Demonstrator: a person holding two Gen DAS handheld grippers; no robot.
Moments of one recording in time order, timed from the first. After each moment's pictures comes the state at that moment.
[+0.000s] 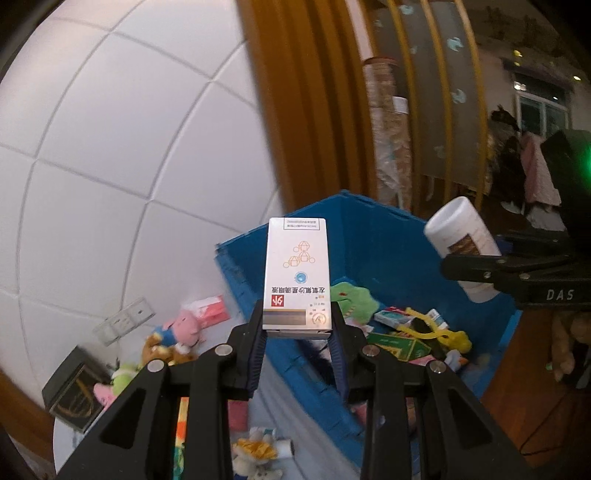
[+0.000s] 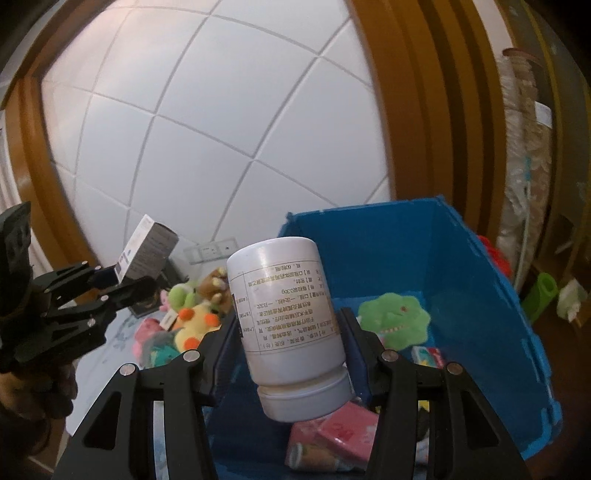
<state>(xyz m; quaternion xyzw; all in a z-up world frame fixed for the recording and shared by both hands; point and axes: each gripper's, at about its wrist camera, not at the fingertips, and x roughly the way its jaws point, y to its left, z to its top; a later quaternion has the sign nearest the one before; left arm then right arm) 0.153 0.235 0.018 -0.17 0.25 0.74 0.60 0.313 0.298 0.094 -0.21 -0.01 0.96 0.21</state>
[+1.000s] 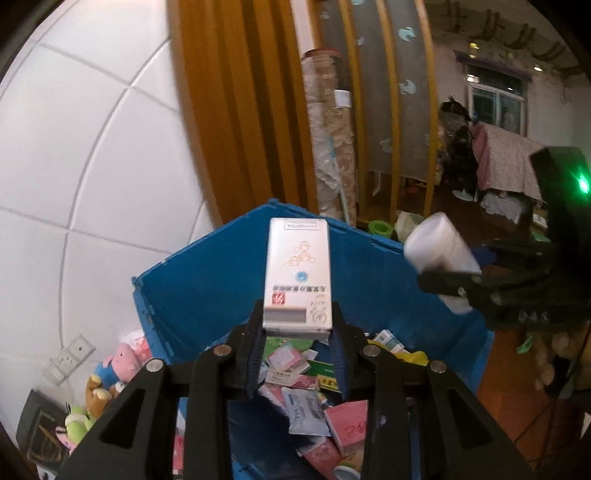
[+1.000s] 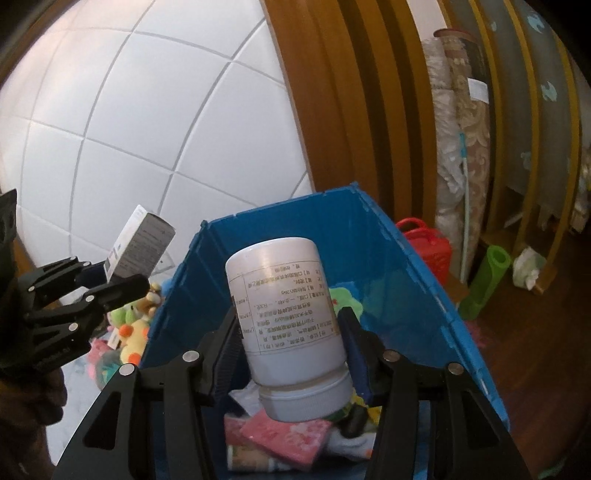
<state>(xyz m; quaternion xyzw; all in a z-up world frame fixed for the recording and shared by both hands) 0.200 0.341 0.008 -0.18 0.26 0.68 0.66 0.350 0.374 0.105 -0.21 0.01 0.94 0.29</state>
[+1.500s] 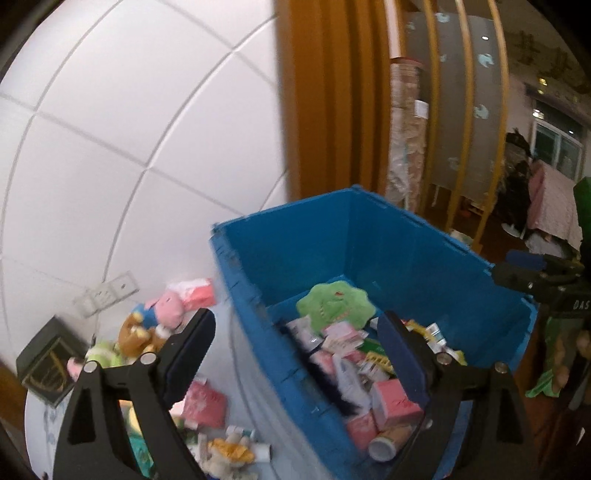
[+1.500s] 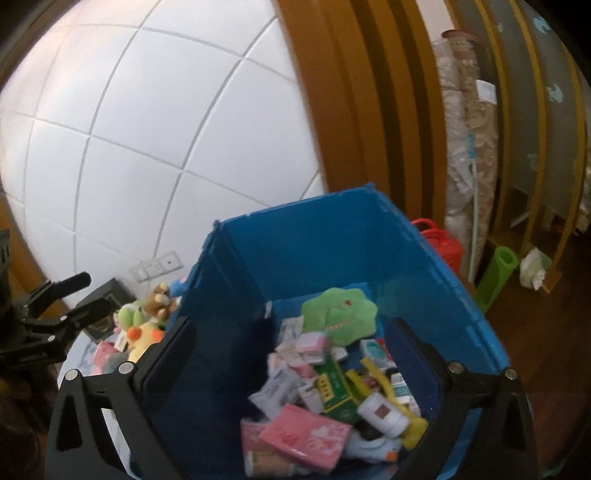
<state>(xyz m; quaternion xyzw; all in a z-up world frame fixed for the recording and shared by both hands) 0.111 0.261 -0.004 -0.24 0.21 0.75 0.58 0.325 0.349 0.097 -0.20 0.01 0.94 0.26</state>
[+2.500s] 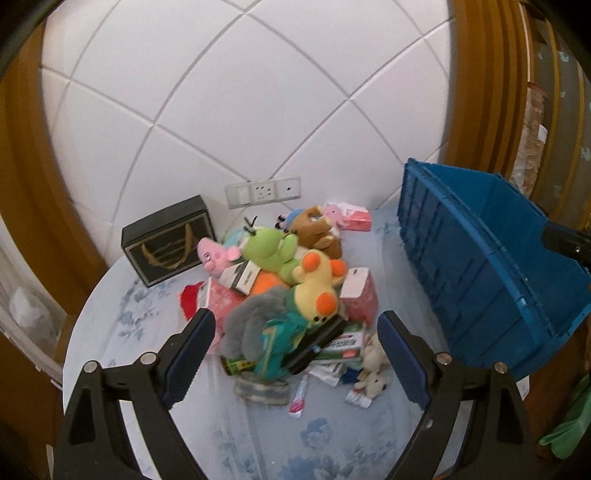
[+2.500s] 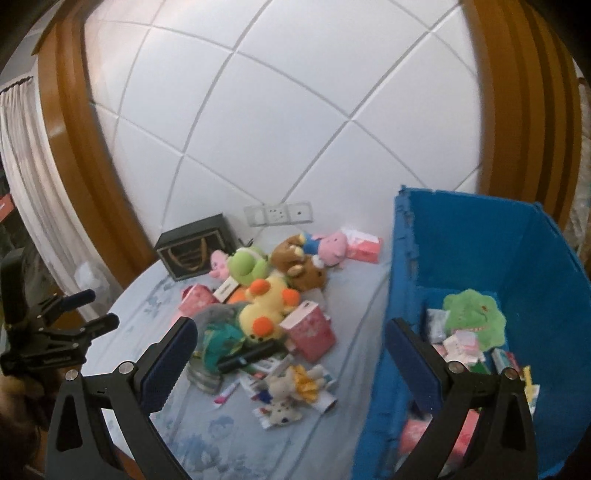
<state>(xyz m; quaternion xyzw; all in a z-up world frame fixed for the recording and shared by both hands) -0.047 -0.004 -0.055 -0.32 0.17 0.85 0.39 0.185 0.142 0.007 -0.27 -0.08 0.96 0.08</state>
